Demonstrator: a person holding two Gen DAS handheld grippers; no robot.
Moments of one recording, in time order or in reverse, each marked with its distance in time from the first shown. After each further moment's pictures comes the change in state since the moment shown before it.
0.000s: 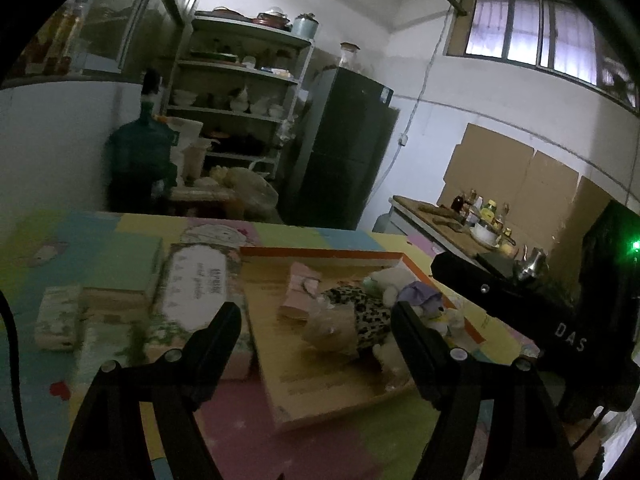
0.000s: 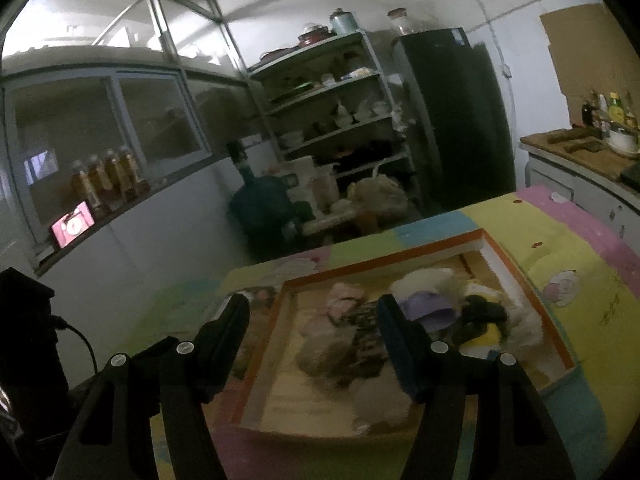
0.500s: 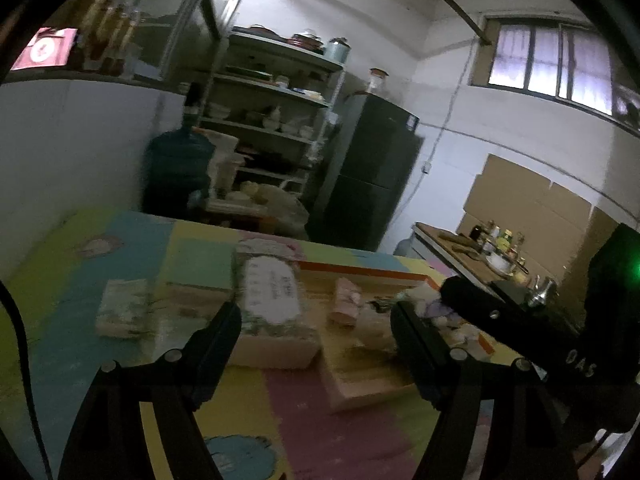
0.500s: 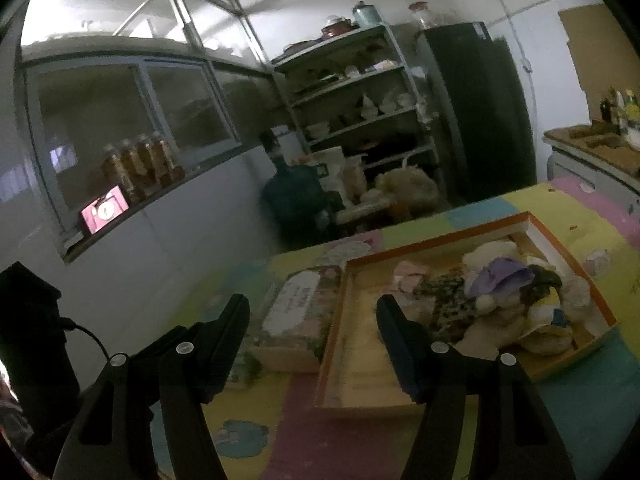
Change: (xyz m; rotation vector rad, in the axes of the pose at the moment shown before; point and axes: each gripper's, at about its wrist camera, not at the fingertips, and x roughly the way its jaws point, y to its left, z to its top) left arm -0.056 0.045 -0.005 -0.076 -0.080 0.070; right arm -0.005 0.068 -0.019 -0.013 0.026 0.065
